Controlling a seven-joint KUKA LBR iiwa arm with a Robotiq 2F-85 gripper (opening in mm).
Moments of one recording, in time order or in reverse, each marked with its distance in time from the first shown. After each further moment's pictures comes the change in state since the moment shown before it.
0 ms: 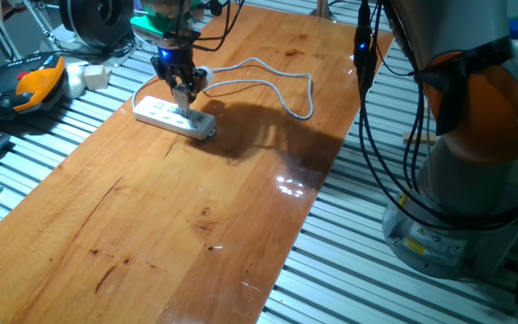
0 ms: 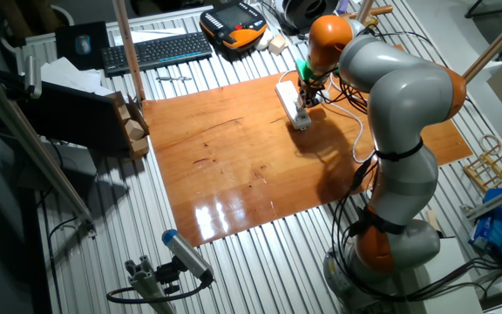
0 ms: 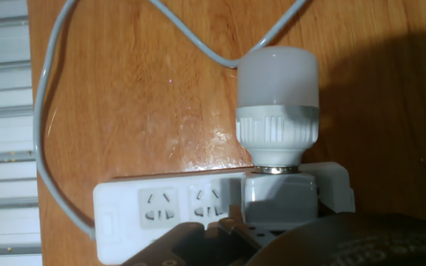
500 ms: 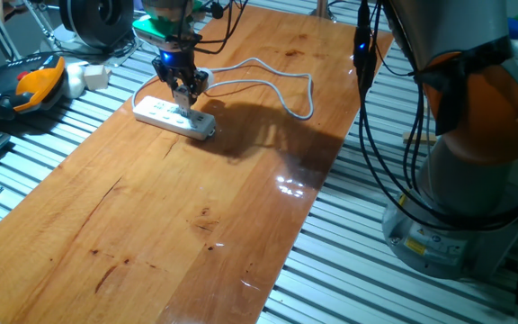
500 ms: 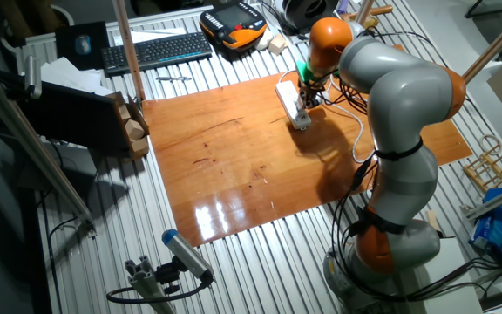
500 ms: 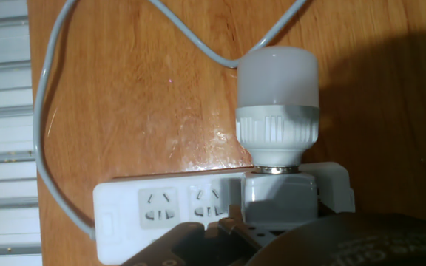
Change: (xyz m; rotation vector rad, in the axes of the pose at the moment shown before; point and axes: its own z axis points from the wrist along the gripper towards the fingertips) arm -0.003 0.000 0.007 -0.007 0.002 -0.009
